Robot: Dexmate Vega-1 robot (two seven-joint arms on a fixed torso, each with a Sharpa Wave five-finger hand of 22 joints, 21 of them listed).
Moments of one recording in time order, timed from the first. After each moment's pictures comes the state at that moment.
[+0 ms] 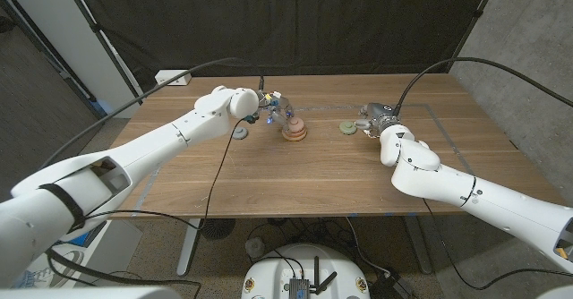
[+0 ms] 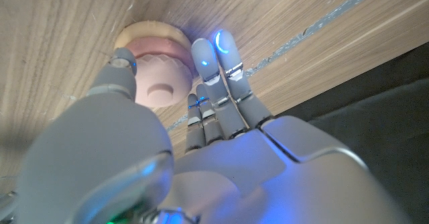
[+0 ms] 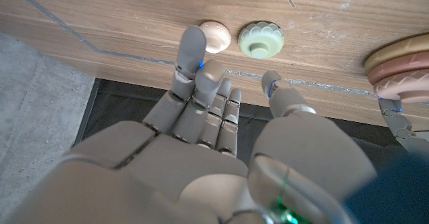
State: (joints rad) left arm 0.34 0.68 0.91 -1.60 0.62 0.21 -0.47; left_hand 0.81 -0.05 0.31 -0.14 0.26 0.34 0.05 0.21 0.21 0.38 -0.05 0.22 0.54 0.89 -0.11 1.38 0.51 0.65 -0.06 1.51 0.20; right arm -0.65 -0.85 -0.91 -2.09 -0.40 -1.06 -0.08; right_hand 0.76 0.03 0.60 -0.16 0.35 0.53 -0.06 0.24 0.26 0.56 -0.12 0.21 0.59 1.07 -0.18 1.35 1.21 0.96 -0.14 1.51 0.20
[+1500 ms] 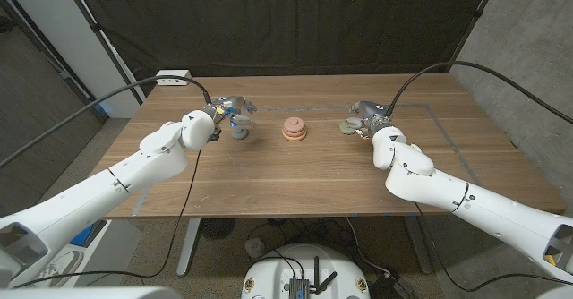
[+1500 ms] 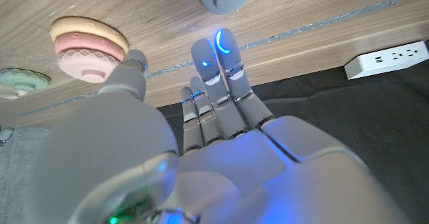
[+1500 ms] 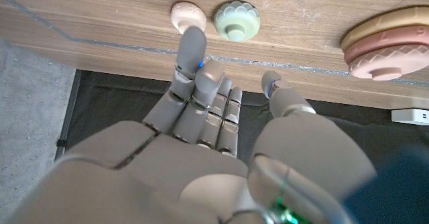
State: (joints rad) left arm 0.79 0.94 0.57 -1.96 0.44 0.46 -0.08; left_hand 0.85 0.00 0.35 -0.17 0.27 0.46 0.02 0.23 0.21 0.50 -0.11 0.24 0.54 0.93 -0.13 1.40 0.50 0.68 -0.06 1.53 0.20; right arm -0.70 -0.80 -0.88 -2.08 -0.44 -0.99 -0.13; right_hand 0.76 0.03 0.60 -0.16 0.35 0.52 -0.06 0.25 0.28 0.56 -0.11 0.21 0.59 1.07 -0.18 1.35 1.21 0.96 -0.14 1.51 0.20
